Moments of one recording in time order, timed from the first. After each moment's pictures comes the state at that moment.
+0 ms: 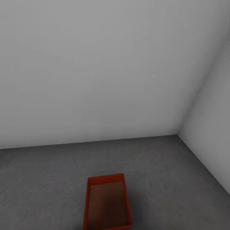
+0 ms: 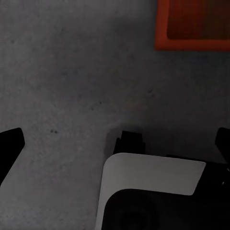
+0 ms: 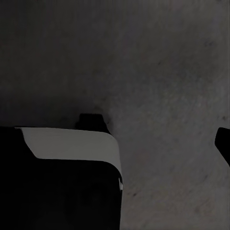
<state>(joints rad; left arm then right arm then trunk) -0.42 0.03 0.00 -0.01 0.11 0.00 0.10 -0.35 0.13 0.67 0.03 -0.52 -0.06 -0.36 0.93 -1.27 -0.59</state>
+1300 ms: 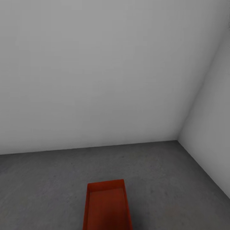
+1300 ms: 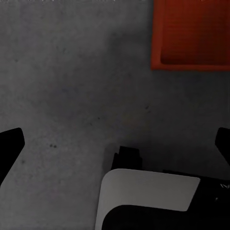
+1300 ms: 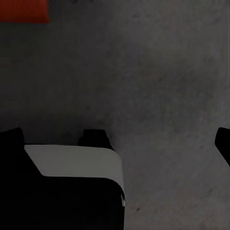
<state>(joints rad) -0.42 0.03 0.00 -0.01 0.11 0.00 0.10 -0.35 0.13 0.67 0.03 -0.53 -0.06 -0.33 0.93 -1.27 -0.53</state>
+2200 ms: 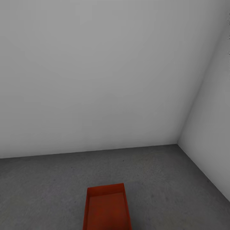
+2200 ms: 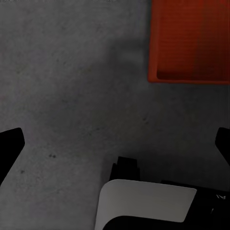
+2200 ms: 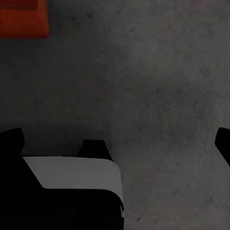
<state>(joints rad) -0.42 0.03 0.00 -0.01 0.11 0.00 0.10 -0.35 0.13 0.67 0.03 -0.53 -0.06 -0.33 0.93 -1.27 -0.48</state>
